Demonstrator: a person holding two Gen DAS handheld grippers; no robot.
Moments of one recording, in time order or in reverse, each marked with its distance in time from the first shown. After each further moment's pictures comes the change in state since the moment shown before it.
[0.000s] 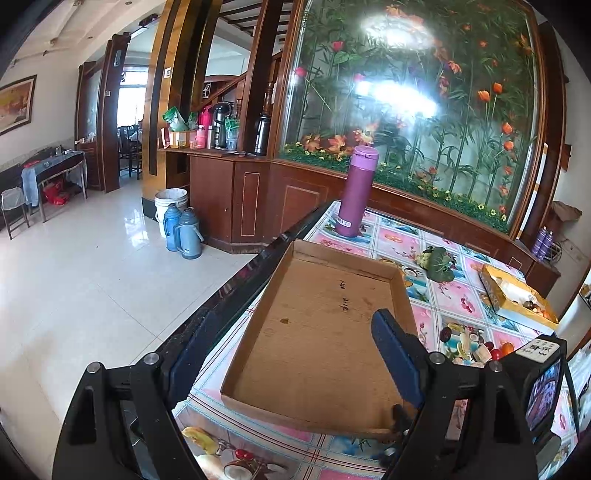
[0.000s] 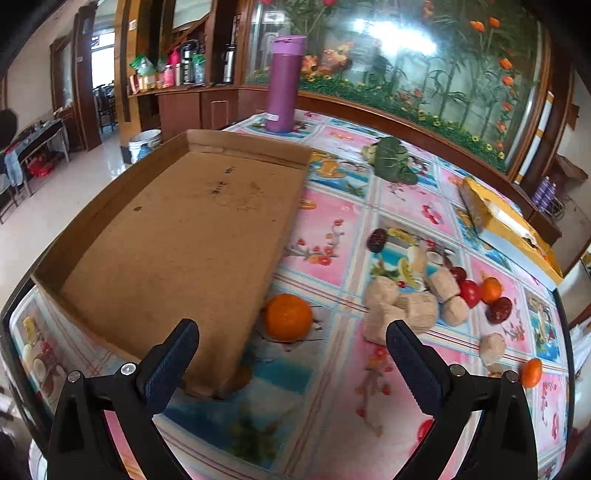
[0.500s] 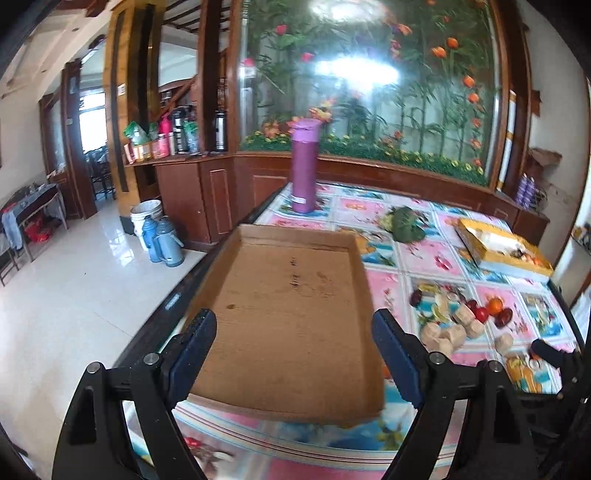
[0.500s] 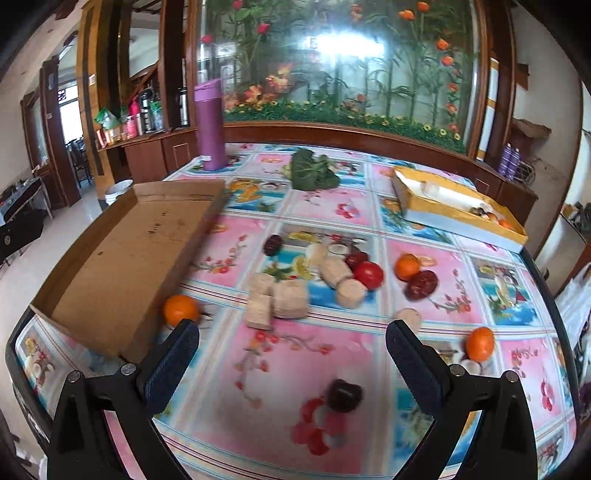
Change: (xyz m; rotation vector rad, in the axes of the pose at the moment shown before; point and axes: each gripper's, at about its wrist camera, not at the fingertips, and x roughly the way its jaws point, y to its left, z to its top) left arm 0.013 -0.087 -0.022 0.197 0.066 -0.056; right arm -0.048 -0.111 -0.037 0.209 -0.105 -0.089
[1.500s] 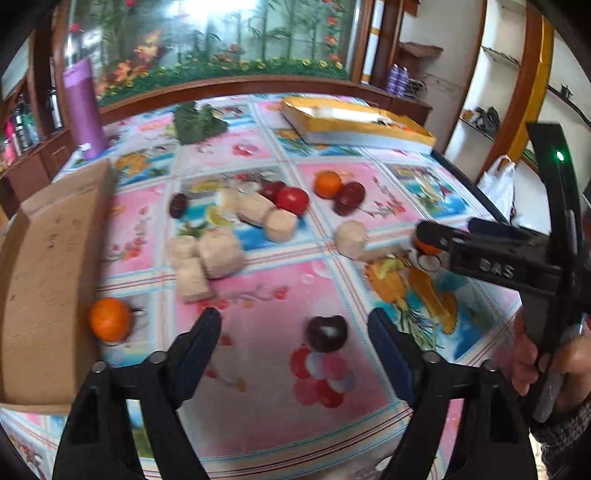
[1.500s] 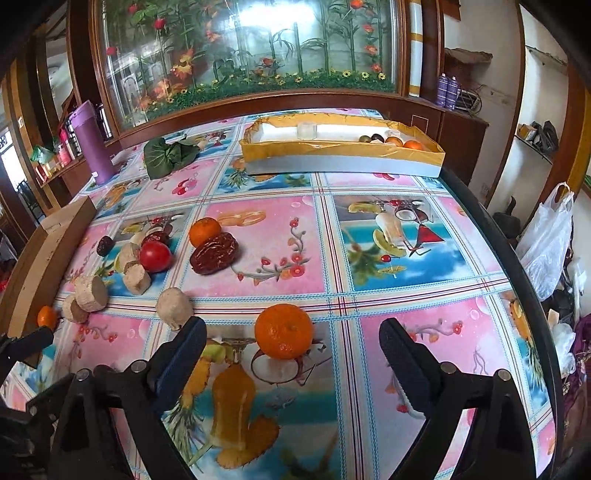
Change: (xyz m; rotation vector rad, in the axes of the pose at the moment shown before) left arm 0.061 -0.183 -0.062 0.308 0.312 -0.464; right arm 0.022 -0.179 -0.021 0.209 0.130 -0.096
